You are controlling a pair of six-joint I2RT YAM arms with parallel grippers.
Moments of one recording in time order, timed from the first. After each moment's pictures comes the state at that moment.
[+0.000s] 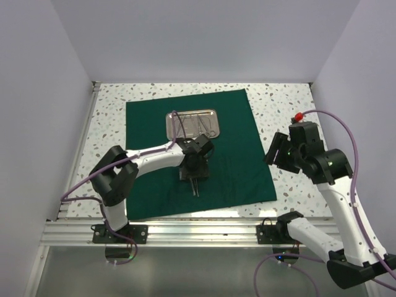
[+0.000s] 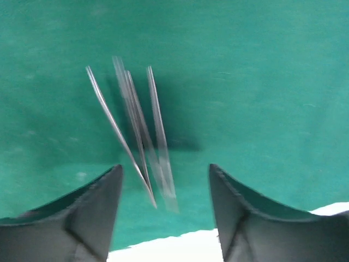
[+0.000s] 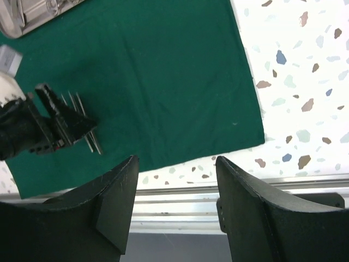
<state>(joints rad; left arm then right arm) -0.85 1.79 1.17 -0.70 -0.07 -0.94 0.31 0.94 1.24 -1.20 0.10 0.59</state>
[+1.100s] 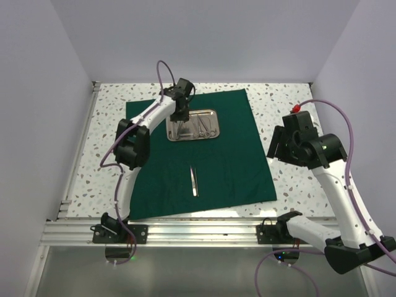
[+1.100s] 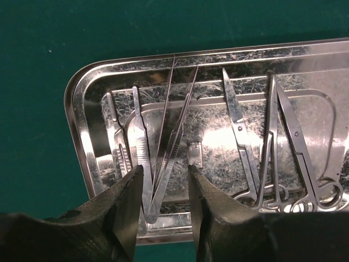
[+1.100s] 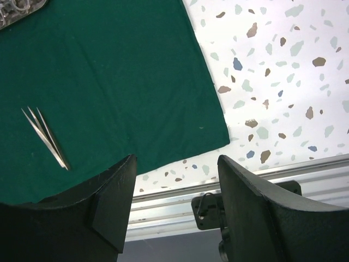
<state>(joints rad) -0.44 2.34 2.07 -0.82 -0.22 -0.44 0.33 1.05 1.35 -1.29 0.26 0.57</state>
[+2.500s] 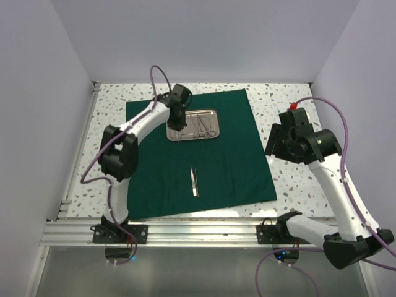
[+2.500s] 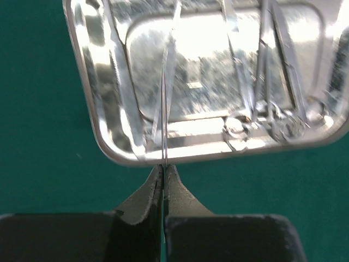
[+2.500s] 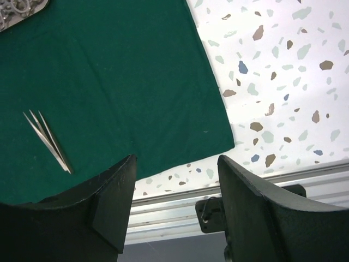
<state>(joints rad) -0.46 2.11 1.79 -0.80 -0.17 -0.48 0.33 1.10 1.35 -1.26 0.26 0.57</state>
